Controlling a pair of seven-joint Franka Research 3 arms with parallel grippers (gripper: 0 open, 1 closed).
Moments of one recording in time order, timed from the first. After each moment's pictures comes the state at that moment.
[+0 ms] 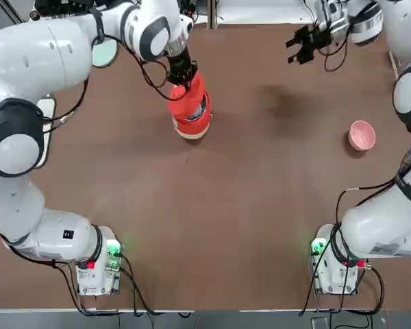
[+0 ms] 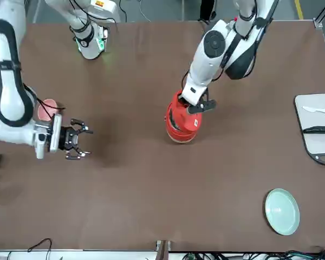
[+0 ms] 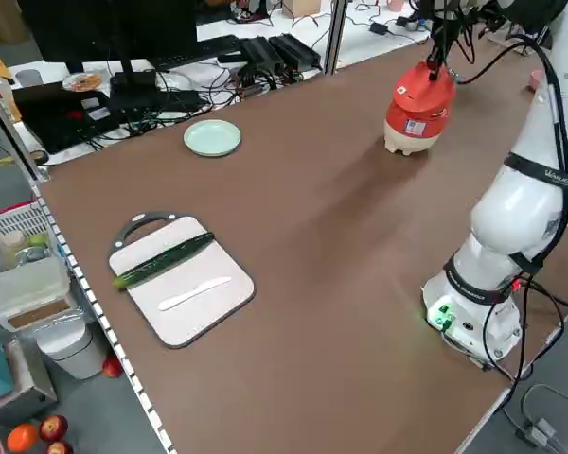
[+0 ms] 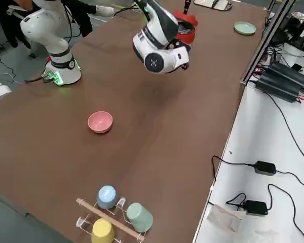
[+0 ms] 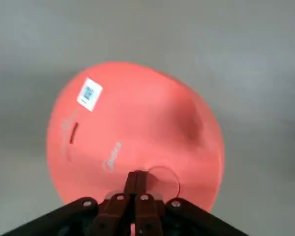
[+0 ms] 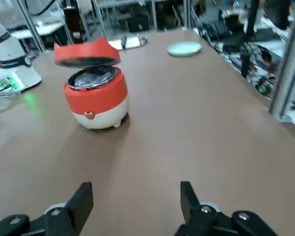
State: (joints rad) left arm -0.13 0.25 -0.62 -1.89 -0.01 2.16 -0.96; right arm -0.05 0.42 0.03 -1.90 1.20 1.86 -2.17
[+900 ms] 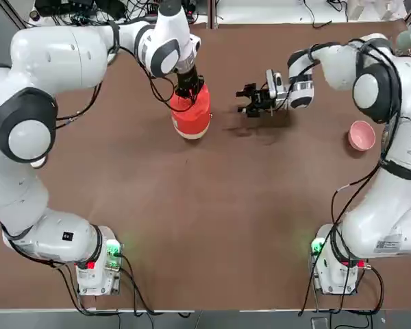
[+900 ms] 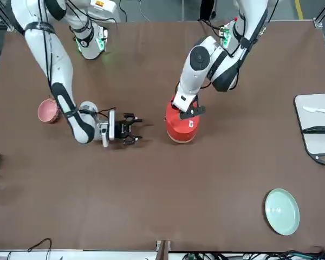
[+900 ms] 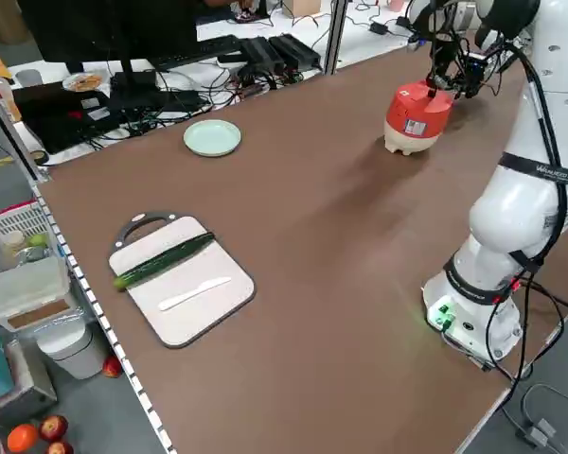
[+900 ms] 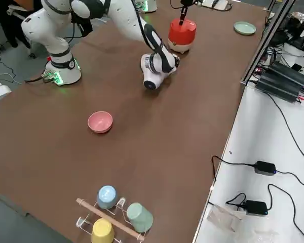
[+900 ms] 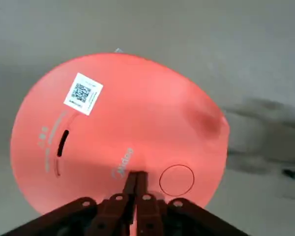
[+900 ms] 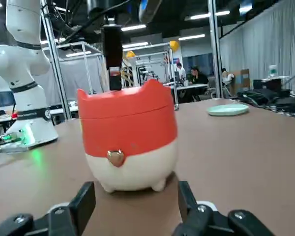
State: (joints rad) left arm -0.15 0.35 -0.63 -1.88 0.10 2.22 -1.06; right arm 0.04 0.75 0.28 -2.00 1.69 1.86 -2.67
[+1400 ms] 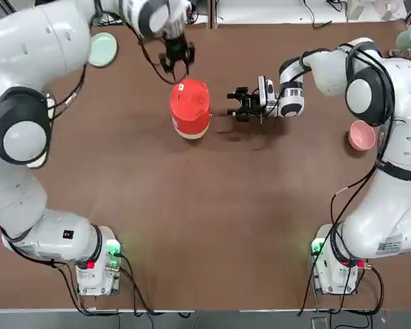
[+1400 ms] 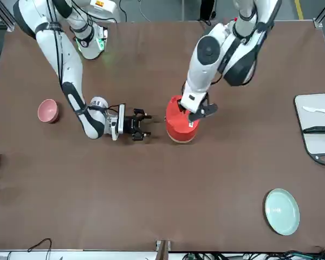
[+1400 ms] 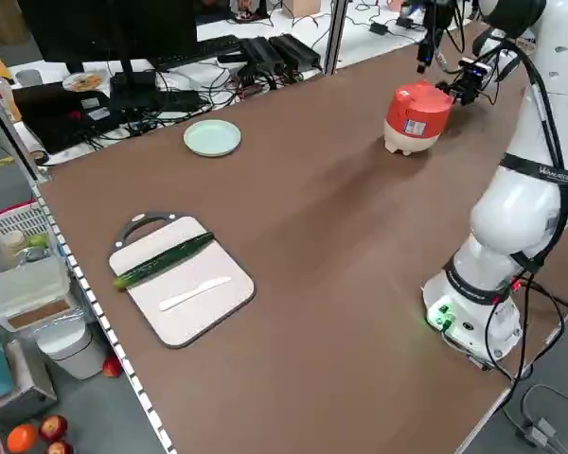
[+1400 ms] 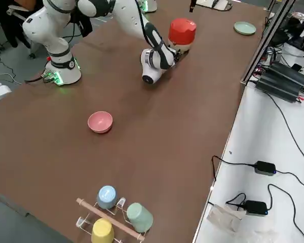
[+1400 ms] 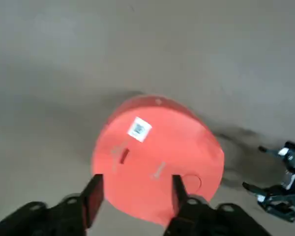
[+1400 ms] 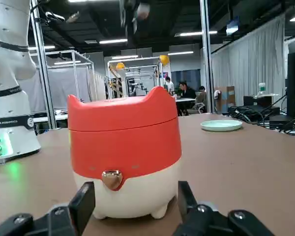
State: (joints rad) left arm -0.08 0.30 -0.62 -1.63 0.12 1.87 -1.04; right arm 0.12 0.75 0.28 -2.02 1.85 1.89 -2.76
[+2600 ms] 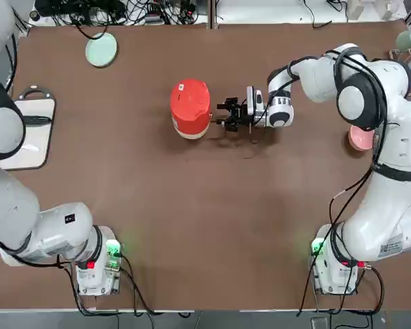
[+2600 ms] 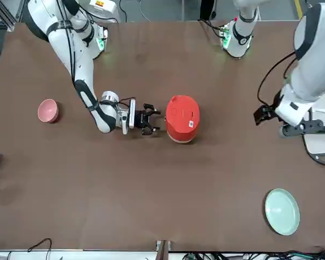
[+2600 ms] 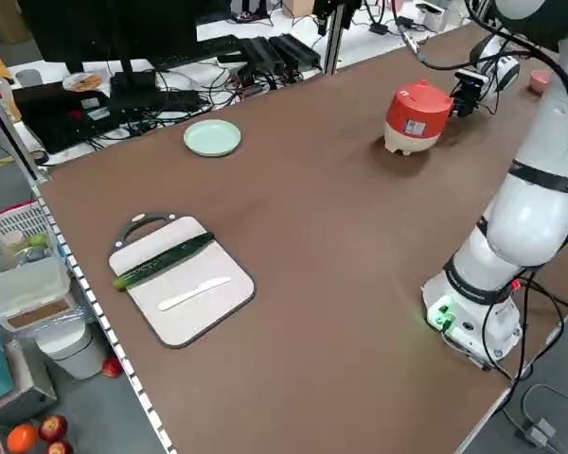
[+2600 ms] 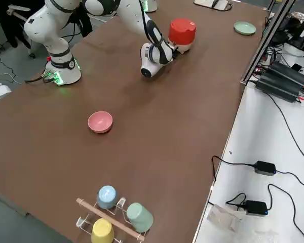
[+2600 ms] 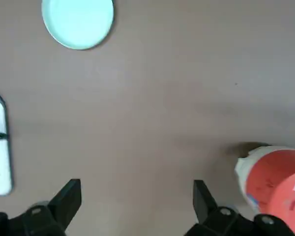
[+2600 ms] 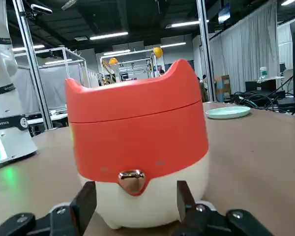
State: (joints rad) left arm 0.20 0.15 -0.40 -1.56 0.10 1.69 -0.25; right arm 0.20 0.77 0.32 -2.02 1.96 1.96 -2.77
